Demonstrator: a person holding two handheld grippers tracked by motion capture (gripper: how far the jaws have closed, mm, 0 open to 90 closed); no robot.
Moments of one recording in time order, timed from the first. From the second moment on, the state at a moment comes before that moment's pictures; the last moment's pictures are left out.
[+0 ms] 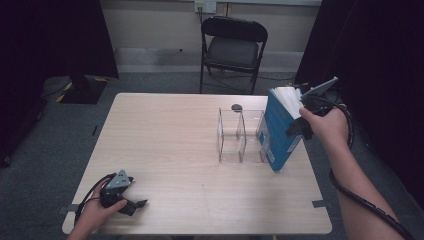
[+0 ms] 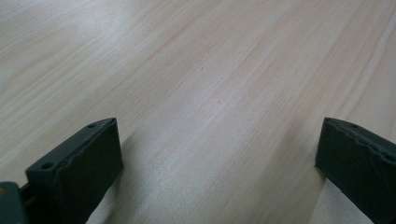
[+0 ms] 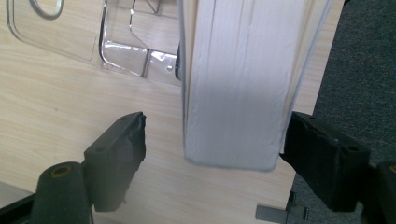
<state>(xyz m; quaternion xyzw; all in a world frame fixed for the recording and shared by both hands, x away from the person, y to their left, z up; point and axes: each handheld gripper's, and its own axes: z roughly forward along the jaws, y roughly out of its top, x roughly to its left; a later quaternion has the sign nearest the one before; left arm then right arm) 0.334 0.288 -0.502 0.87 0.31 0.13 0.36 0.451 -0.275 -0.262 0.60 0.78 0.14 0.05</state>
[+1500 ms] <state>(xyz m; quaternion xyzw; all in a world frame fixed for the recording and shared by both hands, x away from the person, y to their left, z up) 0.334 0.288 -0.502 0.87 0.31 0.13 0.36 0.410 -0.263 -0.278 0.55 0.82 0.15 0.04</state>
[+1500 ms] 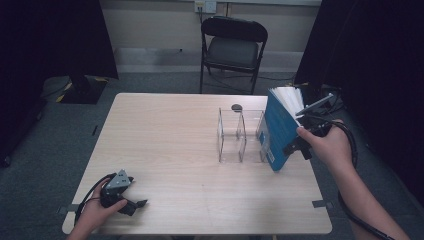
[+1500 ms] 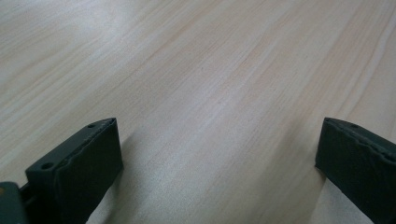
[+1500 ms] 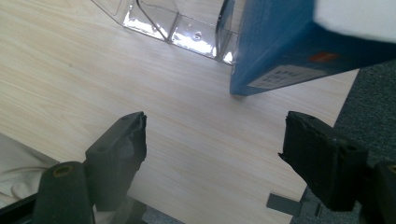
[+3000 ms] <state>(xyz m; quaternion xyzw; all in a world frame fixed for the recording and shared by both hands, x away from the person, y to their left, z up) 0.334 0.287 -0.503 0.87 0.31 0.14 0.36 0.412 -0.190 -0.305 0.47 0.86 0.19 0.01</state>
